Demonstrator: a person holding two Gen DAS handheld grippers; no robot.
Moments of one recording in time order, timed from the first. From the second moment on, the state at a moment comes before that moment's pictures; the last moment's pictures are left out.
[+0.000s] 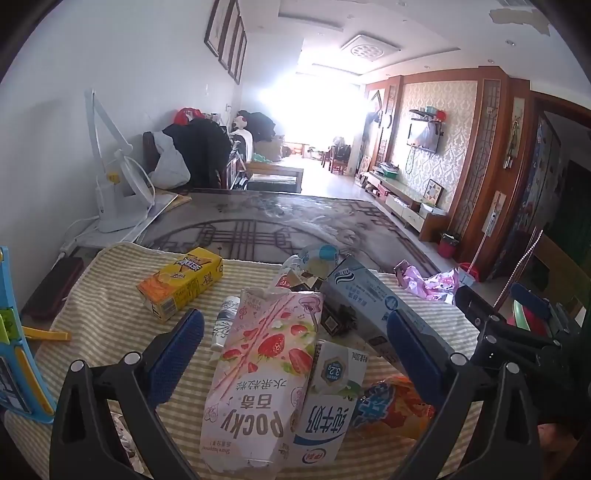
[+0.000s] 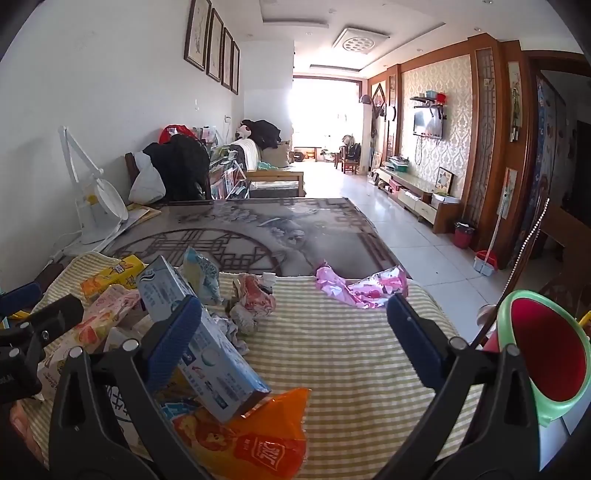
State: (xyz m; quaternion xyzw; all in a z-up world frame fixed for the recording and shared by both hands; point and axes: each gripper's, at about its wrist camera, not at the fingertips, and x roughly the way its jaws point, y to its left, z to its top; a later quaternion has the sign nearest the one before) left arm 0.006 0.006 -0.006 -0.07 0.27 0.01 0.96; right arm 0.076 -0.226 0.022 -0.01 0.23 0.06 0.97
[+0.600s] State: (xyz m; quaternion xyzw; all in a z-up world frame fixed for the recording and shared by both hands) left arm 0.011 0.007 -0.011 -0.06 0.28 0.02 0.96; right arm 0.057 -0.203 0.018 -0.04 0.22 0.04 0.97
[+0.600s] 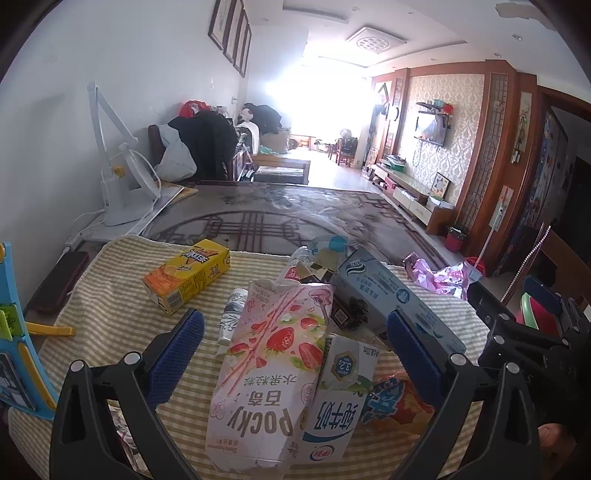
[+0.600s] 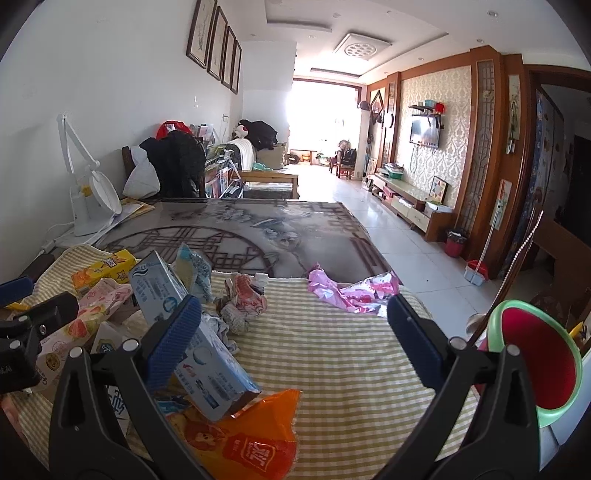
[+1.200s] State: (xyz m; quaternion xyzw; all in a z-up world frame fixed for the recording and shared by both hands) left arm 0.011 0.005 -0.012 -0.06 0.29 0.02 0.96; right arm 0.060 -0.202 0.015 -0.04 0.23 0.05 0.97
